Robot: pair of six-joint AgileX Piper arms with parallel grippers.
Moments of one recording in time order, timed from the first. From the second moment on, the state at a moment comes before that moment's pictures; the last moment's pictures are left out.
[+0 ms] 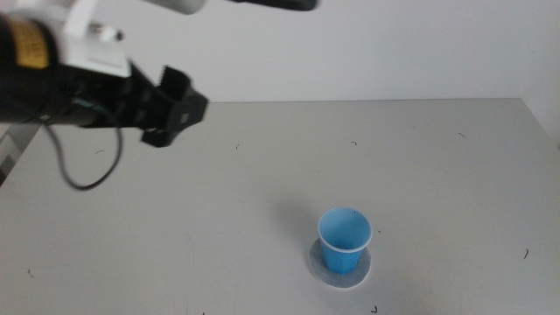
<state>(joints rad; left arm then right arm) -0.57 1.14 -1.19 0.08 0.75 -0.06 -0.05 -0.02 0.03 -0.03 0.14 0.03</state>
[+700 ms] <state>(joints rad) 0.05 0.18 -0.11 0.09 0.26 -0.08 -0.05 -0.02 0.03 -0.03 0.14 0.03</state>
